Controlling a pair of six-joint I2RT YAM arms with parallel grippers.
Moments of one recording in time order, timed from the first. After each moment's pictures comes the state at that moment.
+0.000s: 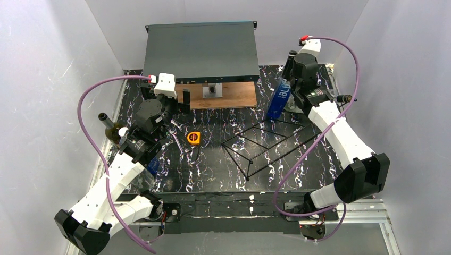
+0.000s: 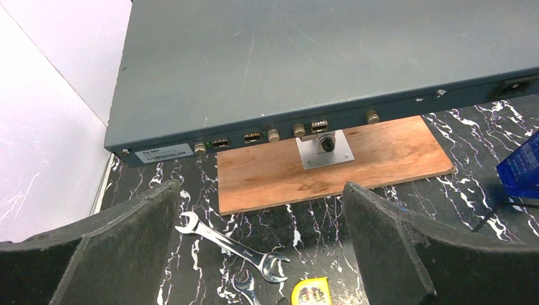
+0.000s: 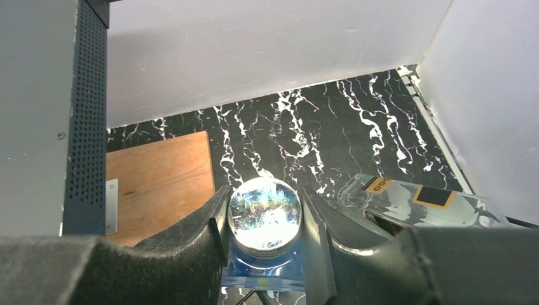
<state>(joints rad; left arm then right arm) -0.55 0.94 1.01 -0.11 -0.46 0.11 0.37 1.44 1.41 -0.16 0.47 0.21</state>
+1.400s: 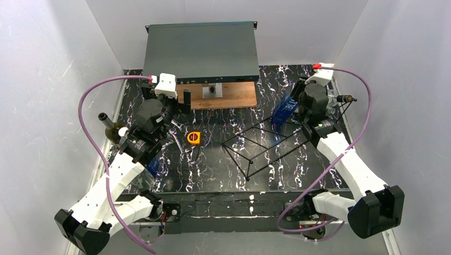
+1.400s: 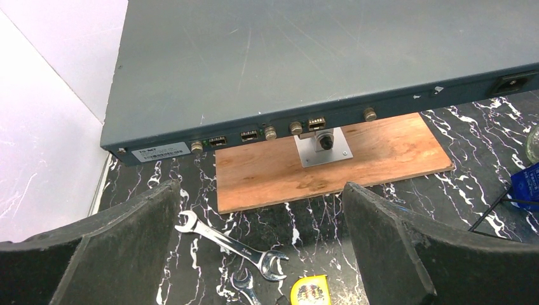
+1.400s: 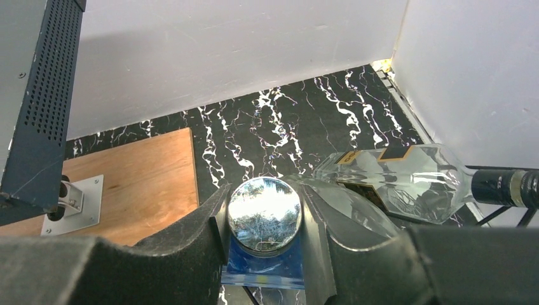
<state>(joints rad) -0.55 0.94 1.01 -0.12 -0.46 0.11 0.36 1.14 0.98 0.06 0.51 0.18</state>
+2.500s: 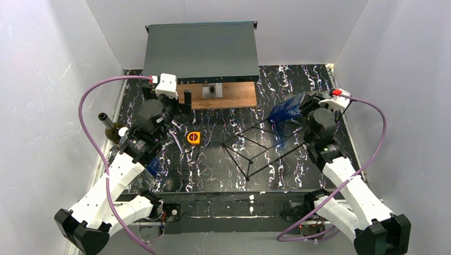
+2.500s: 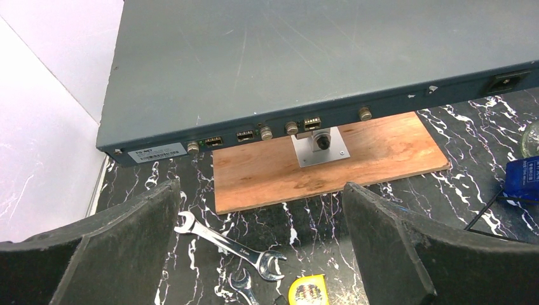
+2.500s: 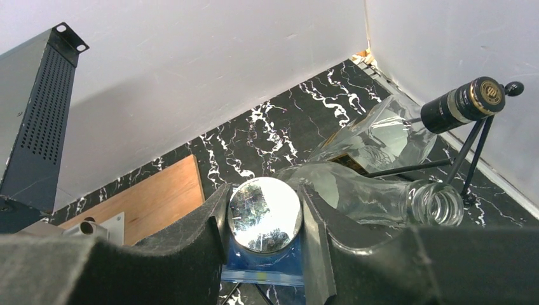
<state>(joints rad) -0.56 0.94 1.01 -0.12 -0.46 0.11 0.36 0.89 0.69 0.19 0.62 0.36</state>
